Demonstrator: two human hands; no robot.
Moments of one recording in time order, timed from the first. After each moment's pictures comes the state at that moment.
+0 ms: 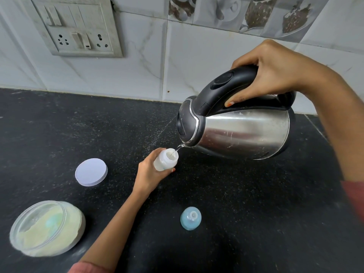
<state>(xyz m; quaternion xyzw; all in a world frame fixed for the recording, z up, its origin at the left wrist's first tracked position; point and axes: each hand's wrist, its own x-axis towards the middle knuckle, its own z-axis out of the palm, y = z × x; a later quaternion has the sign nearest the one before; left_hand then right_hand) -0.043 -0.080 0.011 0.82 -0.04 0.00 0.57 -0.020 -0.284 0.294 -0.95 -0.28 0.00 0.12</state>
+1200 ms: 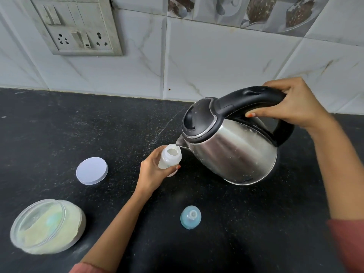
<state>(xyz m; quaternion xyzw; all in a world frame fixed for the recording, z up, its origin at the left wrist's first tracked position) -0.045 -0.088 0.010 0.77 -0.01 -0.02 0.64 -0.034 -0.344 0.230 -0.91 -0.13 -0.07 0.39</state>
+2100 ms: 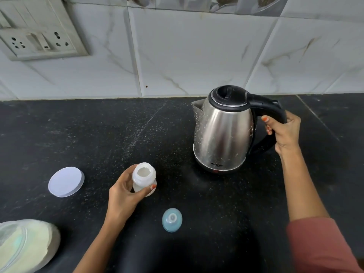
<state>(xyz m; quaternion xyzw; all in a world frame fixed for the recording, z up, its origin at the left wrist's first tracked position) -0.086 -0.087 0.005 0.77 0.02 -0.02 0.64 -0.039 -0.450 0.110 -0.70 0.06 -0.27 0.66</state>
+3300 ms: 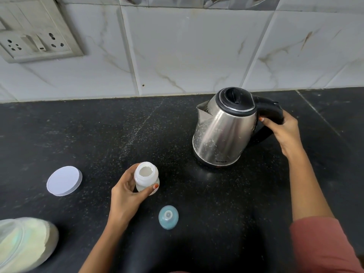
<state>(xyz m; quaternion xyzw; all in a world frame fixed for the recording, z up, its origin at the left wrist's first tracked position) -0.096 -0.105 0.015 0.76 0.00 -0.01 0.65 -0.039 -0.484 0.091 -0.79 0.16 -0.20 0.56</state>
